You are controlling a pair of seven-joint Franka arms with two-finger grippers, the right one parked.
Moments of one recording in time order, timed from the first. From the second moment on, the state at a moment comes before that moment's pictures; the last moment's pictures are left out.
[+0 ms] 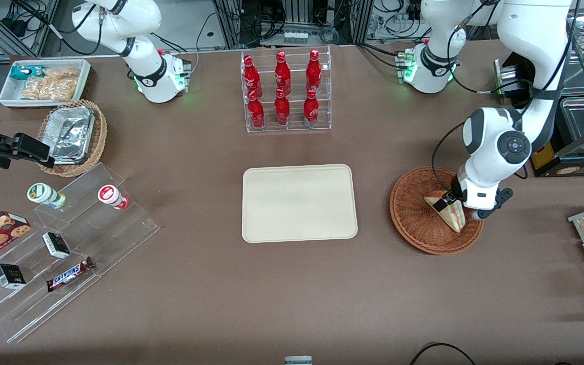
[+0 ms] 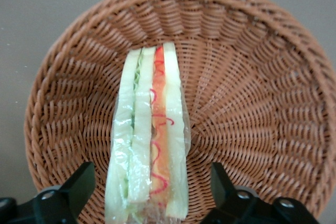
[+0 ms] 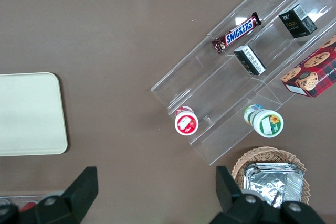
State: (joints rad) arm -0.11 0.23 0.00 -2.28 -0.01 2.50 -0.71
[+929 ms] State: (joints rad) arm -0.13 0.22 0.00 -2.06 -0.01 2.09 -0.38
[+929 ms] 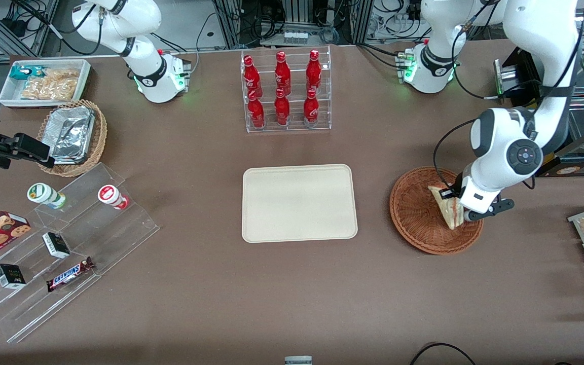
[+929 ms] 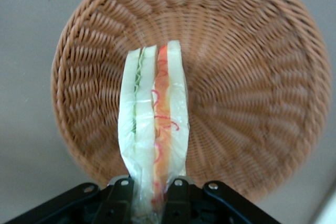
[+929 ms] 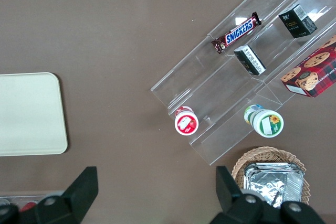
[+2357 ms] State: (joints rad) arm -0.78 0.69 -0.02 -1.55 0.02 2.20 -0.87
